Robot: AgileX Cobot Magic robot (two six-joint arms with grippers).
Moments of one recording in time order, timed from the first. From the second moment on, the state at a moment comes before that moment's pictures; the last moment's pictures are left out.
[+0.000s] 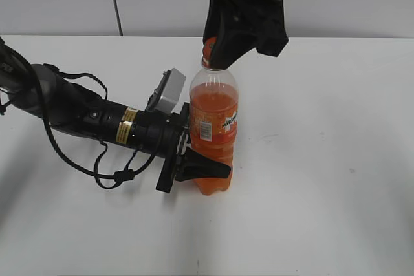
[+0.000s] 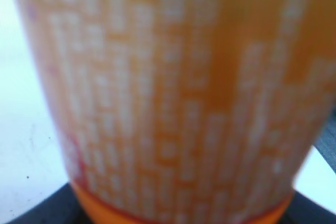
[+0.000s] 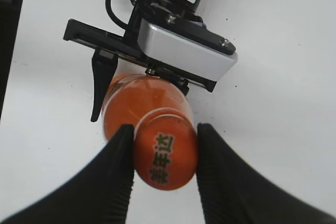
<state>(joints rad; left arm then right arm) -0.36 2.33 -1.19 1.59 -1.23 -0.65 0.62 1.84 -1.74 0.30 1.23 -1.30</state>
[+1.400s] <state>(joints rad) -0.36 2.32 -1.19 1.60 -1.22 -0.65 0.40 1.71 -1.68 0.36 1.23 -0.50</state>
